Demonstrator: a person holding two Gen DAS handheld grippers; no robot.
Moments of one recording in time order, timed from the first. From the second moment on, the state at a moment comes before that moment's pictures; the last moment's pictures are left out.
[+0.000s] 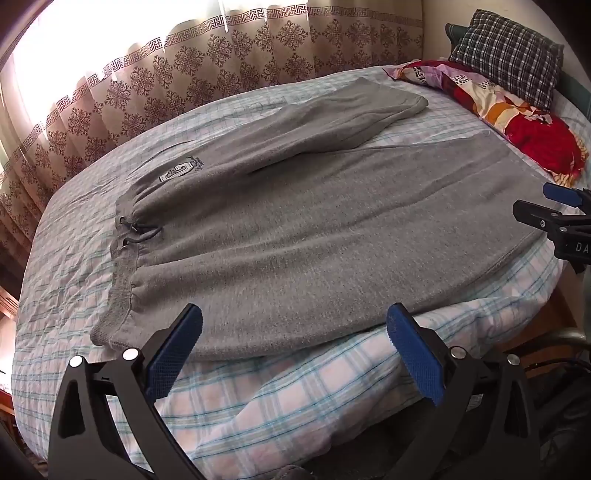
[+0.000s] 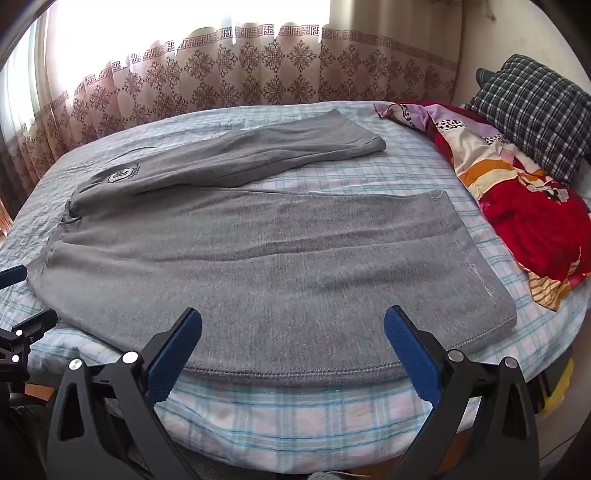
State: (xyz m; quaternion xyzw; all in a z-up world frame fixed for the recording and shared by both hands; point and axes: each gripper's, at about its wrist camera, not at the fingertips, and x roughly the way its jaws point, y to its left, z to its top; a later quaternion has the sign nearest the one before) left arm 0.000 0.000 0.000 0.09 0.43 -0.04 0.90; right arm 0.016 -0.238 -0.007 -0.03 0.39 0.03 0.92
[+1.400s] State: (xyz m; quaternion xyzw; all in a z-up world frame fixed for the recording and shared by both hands) left arm 0.024 0.030 -0.075 0.04 0.55 -0.03 0.83; right arm 0.037 -0.236 -0.071 -0.05 0.54 0.03 0.84
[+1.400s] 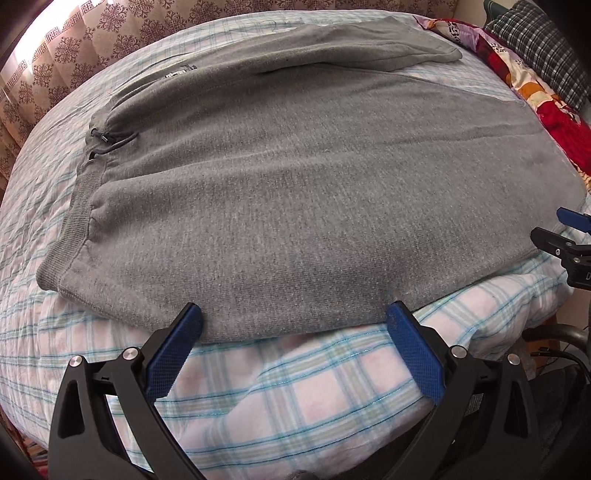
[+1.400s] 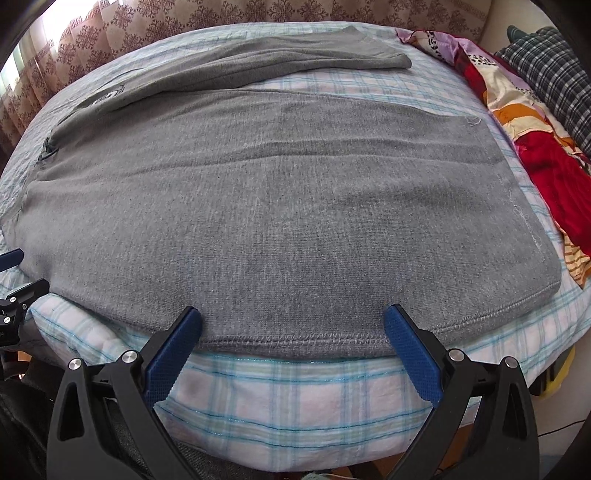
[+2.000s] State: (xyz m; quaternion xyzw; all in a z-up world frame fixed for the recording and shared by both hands) left arm 0.036 0.065 -0.033 0.01 0.50 -0.01 0.87; right arm 0.040 -0.247 -0.036 -0.11 0.49 0.00 0.86
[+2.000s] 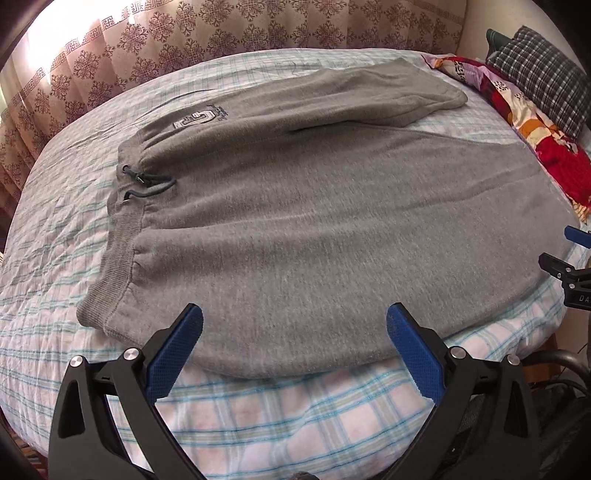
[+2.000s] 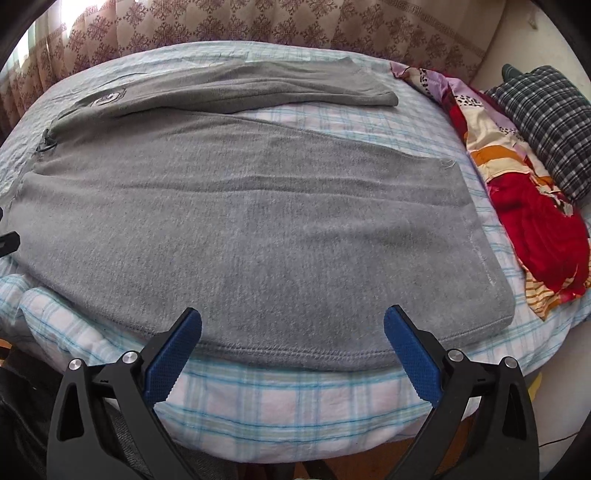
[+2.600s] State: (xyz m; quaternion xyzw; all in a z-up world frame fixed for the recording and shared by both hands) left arm 0.075 0.132 -0.081 -0.01 0.56 0.08 0.82; right arm 0.091 -0.357 -0.062 -0.03 0.53 -0.05 0.85
